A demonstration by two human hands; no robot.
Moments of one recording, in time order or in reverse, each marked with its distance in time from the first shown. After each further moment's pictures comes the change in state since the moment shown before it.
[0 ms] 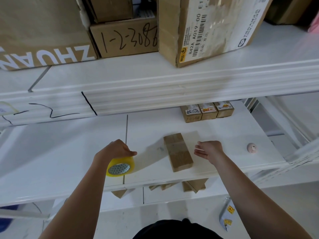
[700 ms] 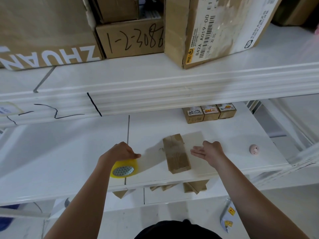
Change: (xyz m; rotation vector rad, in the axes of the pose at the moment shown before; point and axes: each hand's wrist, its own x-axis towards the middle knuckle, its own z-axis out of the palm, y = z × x) left_hand -0.004 0.004 0.007 -0.072 -0.027 0.033; right_hand -0.007 0.005 0.005 0.128 -0.101 -0.055
